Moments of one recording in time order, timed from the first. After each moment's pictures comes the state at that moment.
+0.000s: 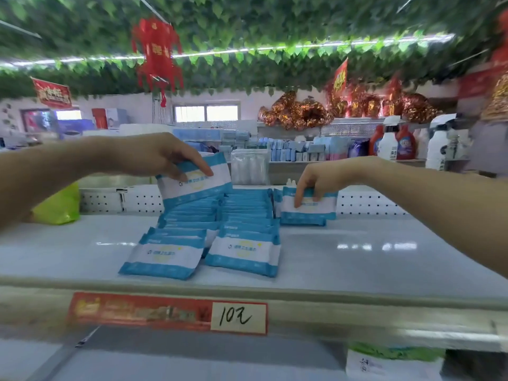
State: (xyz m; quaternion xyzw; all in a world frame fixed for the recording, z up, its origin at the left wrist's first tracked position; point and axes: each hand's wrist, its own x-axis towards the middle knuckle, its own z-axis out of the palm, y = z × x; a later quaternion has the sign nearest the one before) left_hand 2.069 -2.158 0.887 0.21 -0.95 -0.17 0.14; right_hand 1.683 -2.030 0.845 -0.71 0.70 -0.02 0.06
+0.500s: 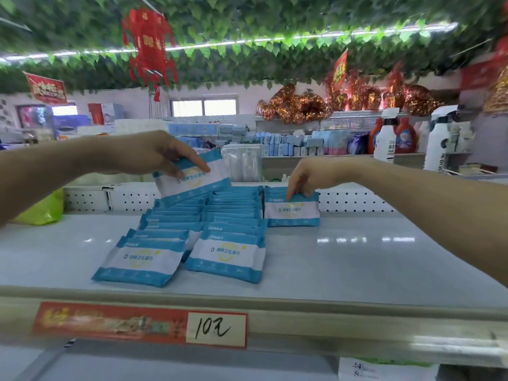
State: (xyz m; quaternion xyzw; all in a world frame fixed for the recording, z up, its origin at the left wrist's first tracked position) left_hand 2.034 -2.172 0.881 0.22 -0.95 -0.19 0.14; right_hand 1.654 -2.046 0.836 -0.72 0.69 -0.08 0.06
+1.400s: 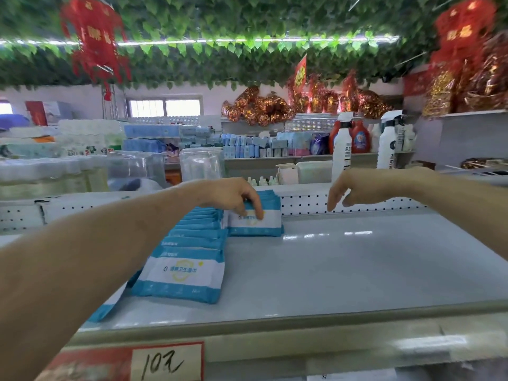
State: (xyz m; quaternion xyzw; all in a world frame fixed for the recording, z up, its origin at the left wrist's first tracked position) left_hand 1.811 -2.159 0.805 0.11 -0.98 -0.18 0.02; right_hand 1.538 -1.931 0.817 -0.64 0.77 -0.05 0.04
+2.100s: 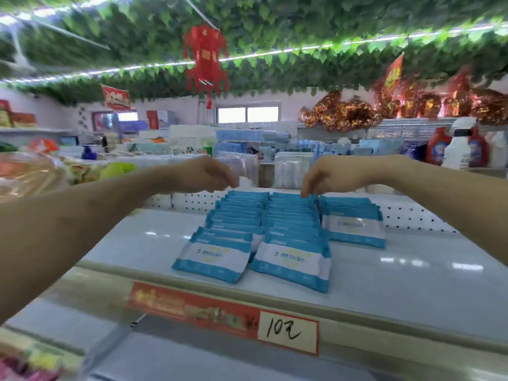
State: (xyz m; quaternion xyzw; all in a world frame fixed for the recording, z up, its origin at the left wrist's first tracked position) left_hand 2.078 -2.189 0.847 0.30 -0.92 -0.17 0.20; right_hand 1.749 -2.068 0.863 -0.78 0.62 -0.09 0.03
